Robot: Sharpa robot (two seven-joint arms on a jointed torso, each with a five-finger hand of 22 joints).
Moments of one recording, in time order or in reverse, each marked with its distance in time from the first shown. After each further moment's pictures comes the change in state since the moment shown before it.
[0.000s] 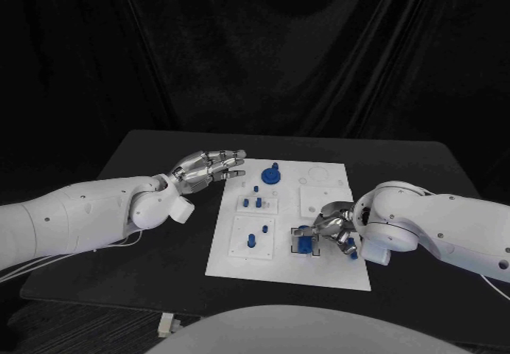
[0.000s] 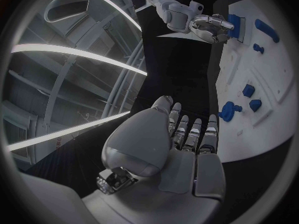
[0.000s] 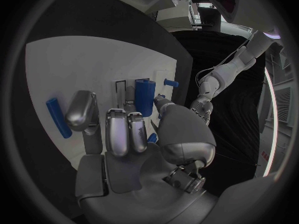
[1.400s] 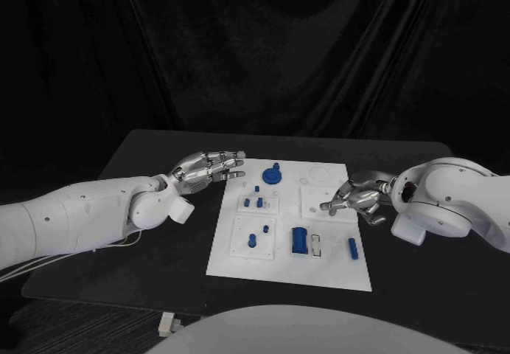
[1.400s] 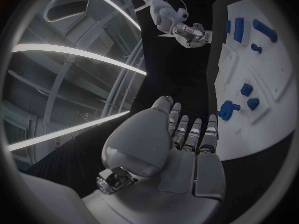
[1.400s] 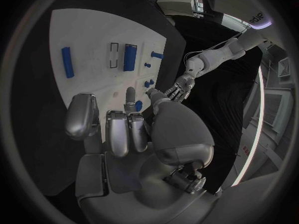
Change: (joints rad) left arm -0.003 -0.007 0.000 0.000 0.000 0.002 -0.005; left_hand 0.000 0.000 0.003 0.003 0.004 0.000 0.000 0.000 0.000 0.003 0.003 0.004 0.000 0.000 0.000 0.003 -0.001 0.000 0.000 0.000 0.000 0.000; right arm 0.137 -0.187 0.002 0.127 -0.029 -0.083 0.090; right_hand 0.205 -0.017 -0.073 -0.104 0.081 -0.023 -0.006 0.065 0.001 -0.001 -0.006 0.000 0.000 0.002 -0.002 0.024 0.000 0.000 0.031 -0.013 0.075 0.000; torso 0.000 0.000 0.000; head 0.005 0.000
